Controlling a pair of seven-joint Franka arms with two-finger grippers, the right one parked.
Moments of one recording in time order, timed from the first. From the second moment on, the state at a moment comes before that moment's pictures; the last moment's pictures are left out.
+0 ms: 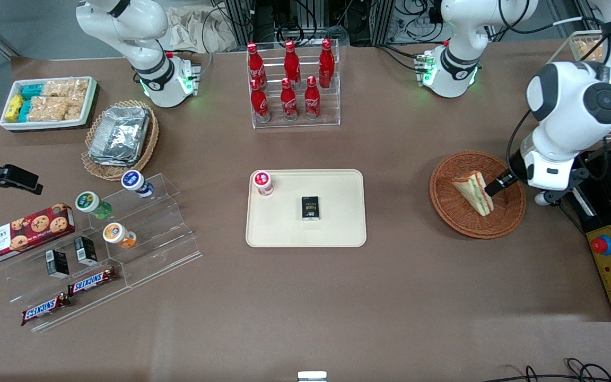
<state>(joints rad) -0.03 -0.07 -0.01 -2.31 0.00 2.27 -0.64</state>
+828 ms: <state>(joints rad) -0.03 0.07 -0.01 -2.53 -0.01 2.64 -0.71</state>
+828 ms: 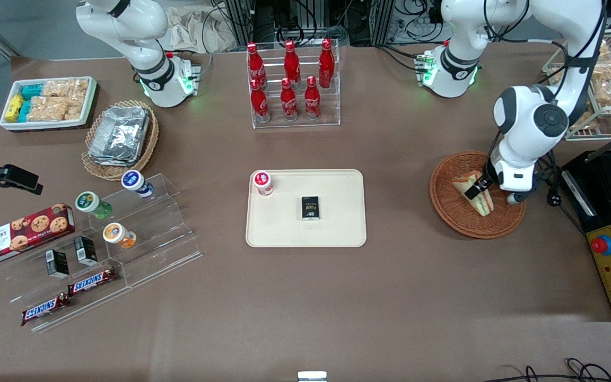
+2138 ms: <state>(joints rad) -0.06 -0.04 -0.13 -1.95 -0.05 1.82 -0.48</state>
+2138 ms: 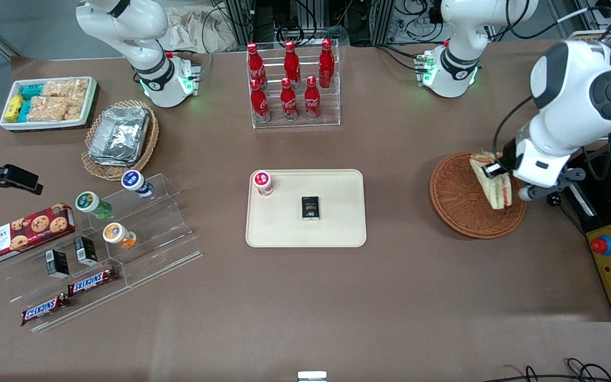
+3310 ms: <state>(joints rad) -0.27 0.53 -0.44 -1.88 0.09 2.39 -0.71</state>
